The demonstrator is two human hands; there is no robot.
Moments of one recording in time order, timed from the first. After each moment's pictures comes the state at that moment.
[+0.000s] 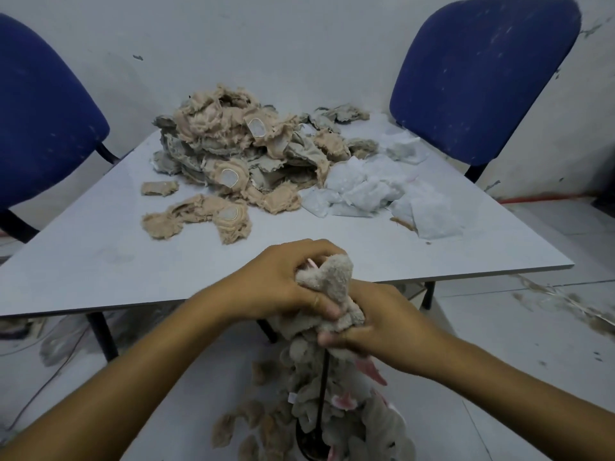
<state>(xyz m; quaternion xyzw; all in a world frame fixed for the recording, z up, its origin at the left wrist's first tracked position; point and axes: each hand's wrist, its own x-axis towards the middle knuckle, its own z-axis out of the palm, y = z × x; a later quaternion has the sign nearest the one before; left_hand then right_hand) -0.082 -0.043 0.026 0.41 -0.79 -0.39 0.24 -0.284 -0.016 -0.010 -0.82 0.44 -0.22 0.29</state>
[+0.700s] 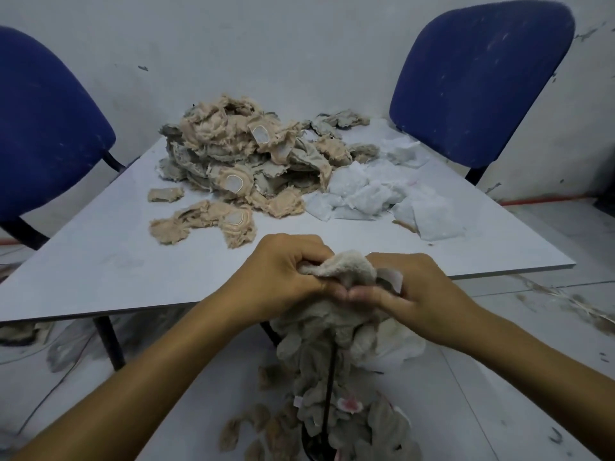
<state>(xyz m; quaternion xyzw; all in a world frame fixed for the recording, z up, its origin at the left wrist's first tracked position) -0.084 -0.031 0.036 0.36 -0.81 -0.31 0.35 -0.304 -0.030 0.012 -0.88 0.32 -0.32 0.12</state>
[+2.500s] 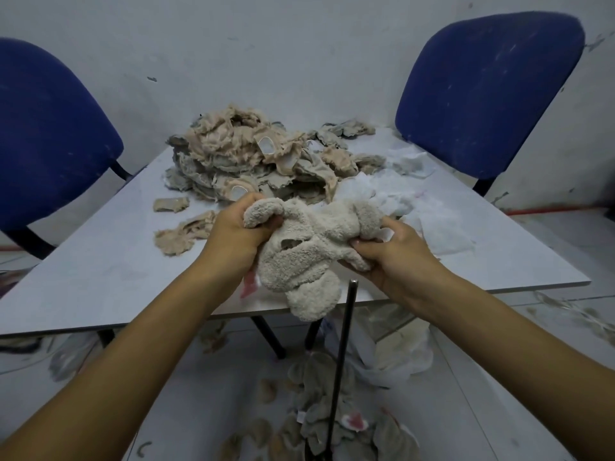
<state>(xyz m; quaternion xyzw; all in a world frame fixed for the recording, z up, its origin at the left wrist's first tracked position) -0.050 -0.081 0.037 0.45 -0.58 -0.39 0.56 -0.265 -0.081 0.023 -0.47 0.36 -0.52 0.62</state>
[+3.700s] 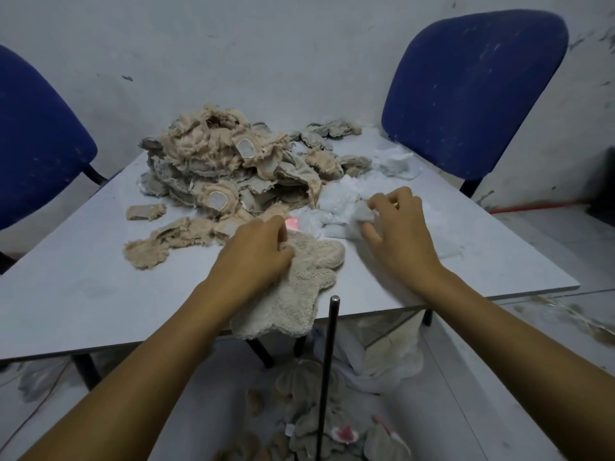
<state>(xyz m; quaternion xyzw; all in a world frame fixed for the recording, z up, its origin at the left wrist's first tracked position) -0.078 -0.117 0.020 0.62 -0.75 -0.06 0.24 -0.304 -0.136 0.010 -0.74 0.57 -0.36 0.00</state>
